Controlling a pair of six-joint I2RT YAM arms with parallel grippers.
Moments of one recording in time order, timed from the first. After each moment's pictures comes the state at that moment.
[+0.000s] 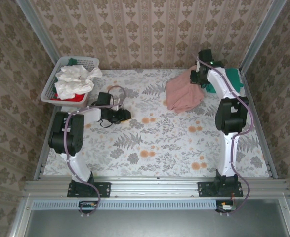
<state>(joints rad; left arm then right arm) -0.25 1.82 1.00 -0.23 0.66 -0.40 0.03 2.26 2.15 -0.90 -0.03 0.16</state>
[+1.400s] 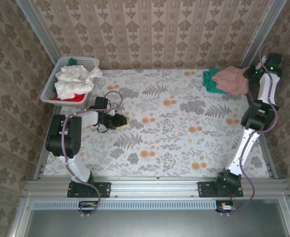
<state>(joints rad) -0.22 1.78 0.92 -0.29 0.59 -0.37 -0.53 2.59 2.55 -0.83 -0.38 0.20</state>
